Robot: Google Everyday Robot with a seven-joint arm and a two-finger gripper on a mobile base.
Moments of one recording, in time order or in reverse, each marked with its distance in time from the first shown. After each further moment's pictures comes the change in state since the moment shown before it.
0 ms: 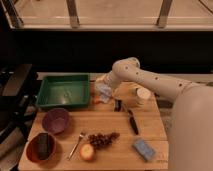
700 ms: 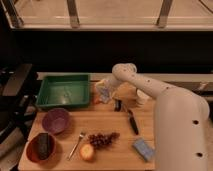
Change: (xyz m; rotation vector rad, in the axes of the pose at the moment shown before) arm -0.002 -0.010 0.058 -0.004 0.092 0.035
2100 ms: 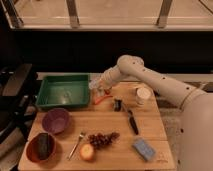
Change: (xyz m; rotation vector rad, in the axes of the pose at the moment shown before) arm 0.064 0.058 -0.110 -0.176 0.082 -0.184
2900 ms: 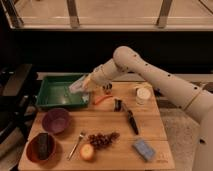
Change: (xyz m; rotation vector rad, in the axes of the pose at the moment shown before) arm 0.094 0.068 -0.030 -0.125 0.218 -0.164
